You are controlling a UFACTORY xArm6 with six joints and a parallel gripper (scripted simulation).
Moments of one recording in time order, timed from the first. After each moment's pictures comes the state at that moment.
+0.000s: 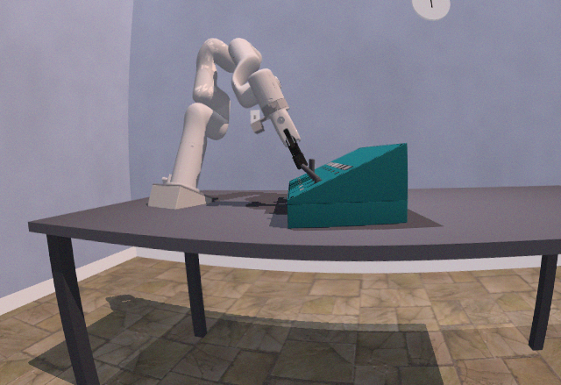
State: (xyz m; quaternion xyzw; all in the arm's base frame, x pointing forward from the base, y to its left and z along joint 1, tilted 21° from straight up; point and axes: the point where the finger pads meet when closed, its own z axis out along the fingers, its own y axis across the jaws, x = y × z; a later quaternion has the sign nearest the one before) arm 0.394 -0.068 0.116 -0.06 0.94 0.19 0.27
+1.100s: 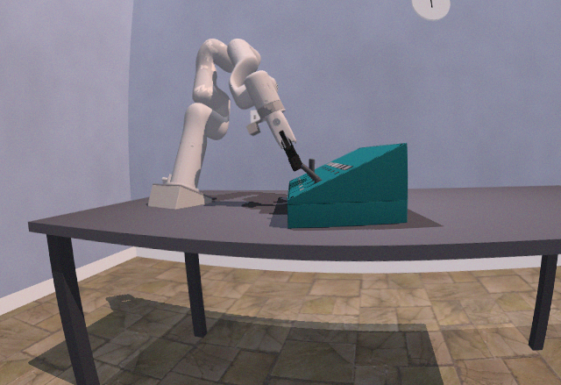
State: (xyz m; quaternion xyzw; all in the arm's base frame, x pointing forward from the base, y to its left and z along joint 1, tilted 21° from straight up) arm 0.383 -0.068 0.109 -0.06 0.94 0.19 0.27
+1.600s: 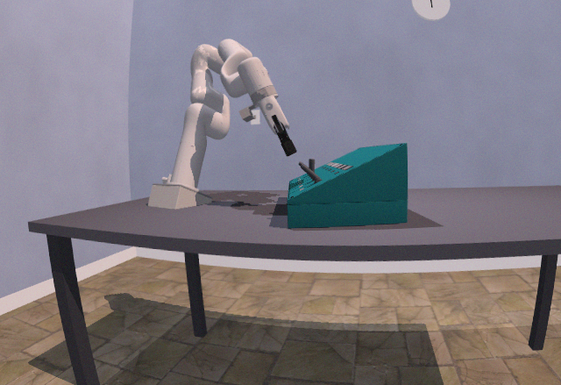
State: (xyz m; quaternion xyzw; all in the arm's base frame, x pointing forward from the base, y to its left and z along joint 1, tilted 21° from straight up) arm 0.361 -0.089 0.145 -0.06 0.94 0.18 0.28
